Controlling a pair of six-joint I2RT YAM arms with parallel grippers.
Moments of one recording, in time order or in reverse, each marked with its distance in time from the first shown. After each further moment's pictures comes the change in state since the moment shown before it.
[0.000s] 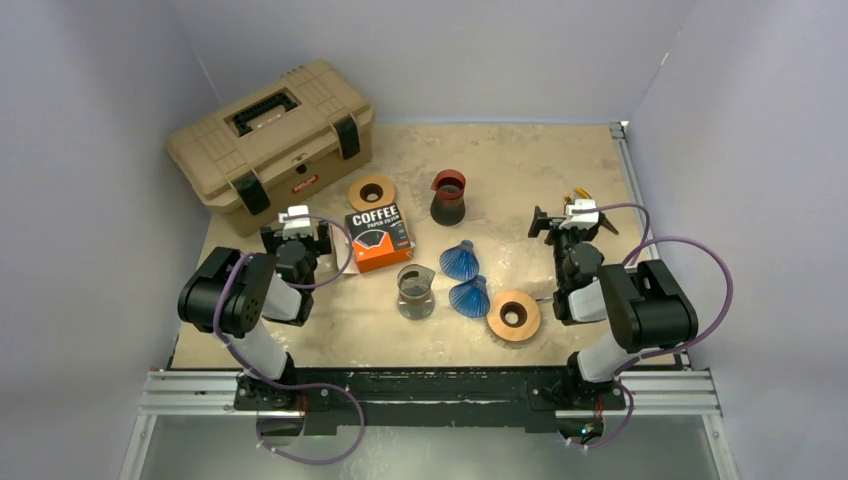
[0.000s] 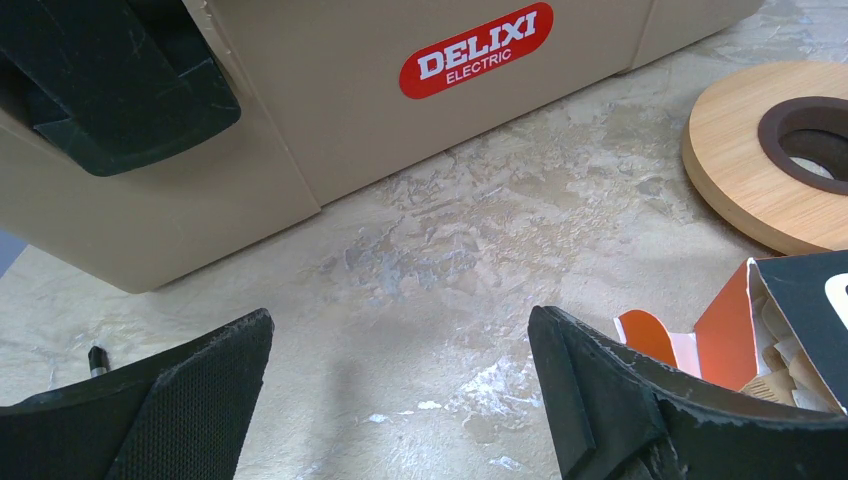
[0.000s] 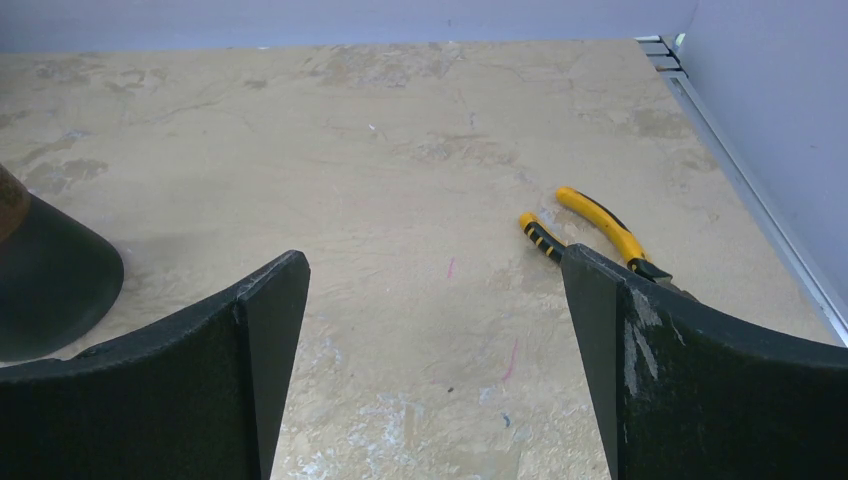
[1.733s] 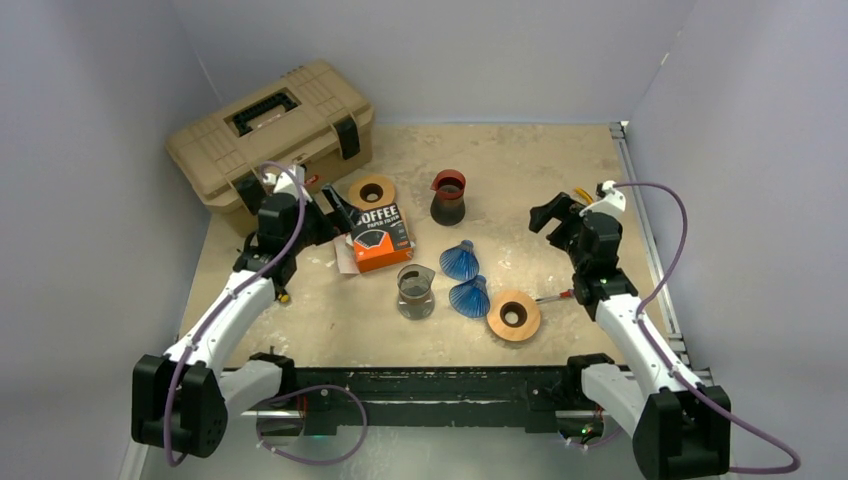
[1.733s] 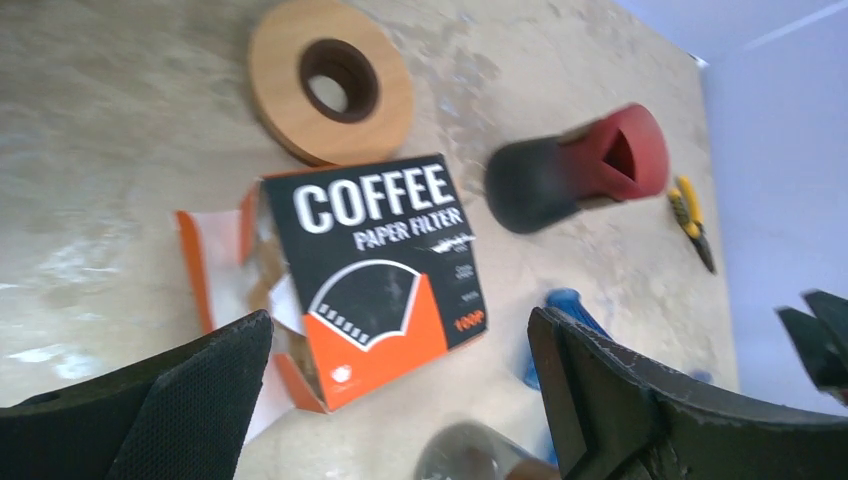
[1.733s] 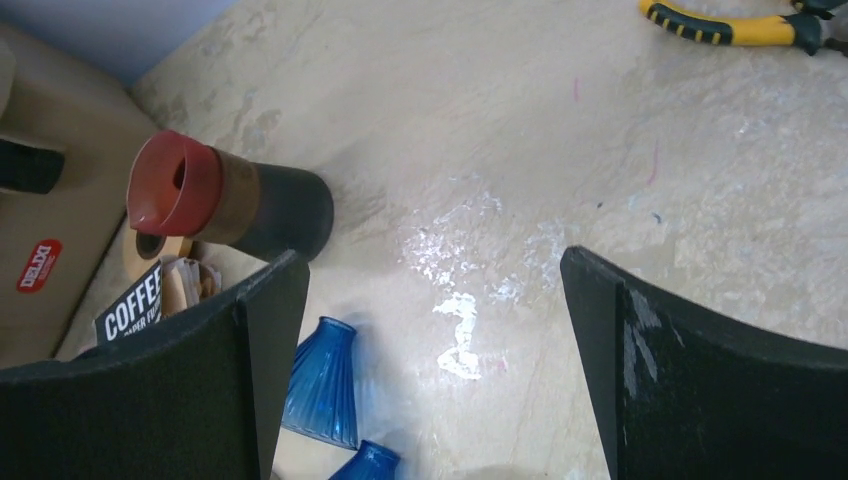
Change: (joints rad) left arm -0.029 -0.618 0.439 -1.333 0.520 -0.672; right arm 0.000 -0.642 0.294 -1.344 -0.048 0.592
